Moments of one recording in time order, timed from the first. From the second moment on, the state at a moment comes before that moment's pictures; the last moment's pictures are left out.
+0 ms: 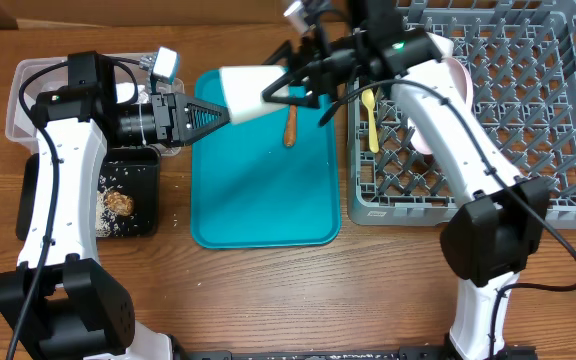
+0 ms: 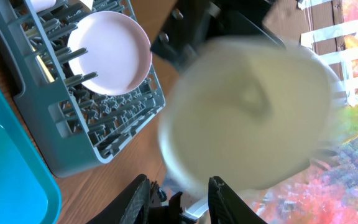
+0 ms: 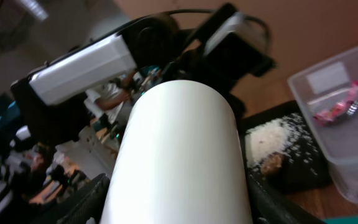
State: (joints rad) left arm 0.14 1.72 1.54 -1.17 1.46 0.15; right arm 0.33 2.10 2.05 -0.69 -1.53 -0.15
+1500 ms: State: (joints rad) left arm 0.14 1.72 1.54 -1.07 0.70 -0.05; right arm 0.20 2.10 2.05 -1.29 0.00 0.27
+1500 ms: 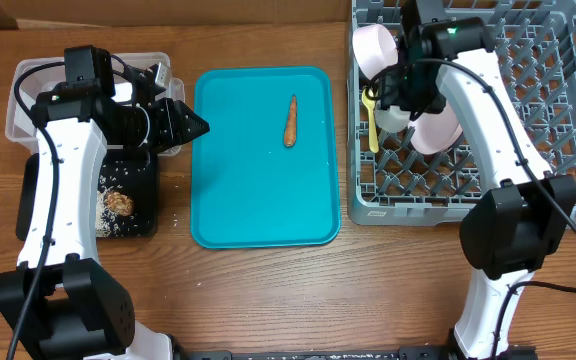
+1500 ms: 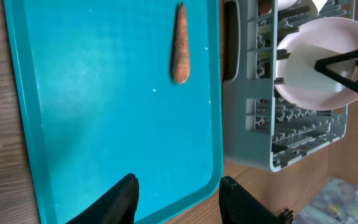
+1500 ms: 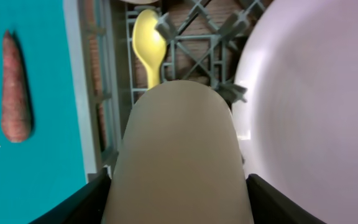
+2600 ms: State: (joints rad) left arm 0.11 1.72 1.54 -1.03 0.64 -0.05; right arm 0.19 2.11 2.10 -1.32 -0.11 0.28
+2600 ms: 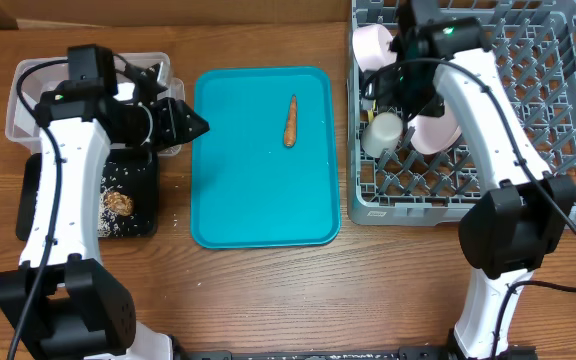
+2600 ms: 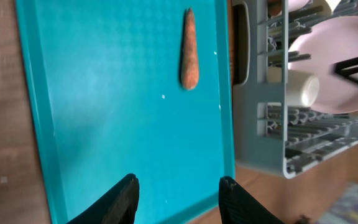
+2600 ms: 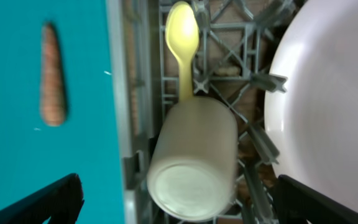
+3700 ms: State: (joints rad) left arm -0.48 2.20 1.55 -0.44 -0.14 -0.19; right arm 0.11 2.10 2.42 -1.58 -0.15 0.28
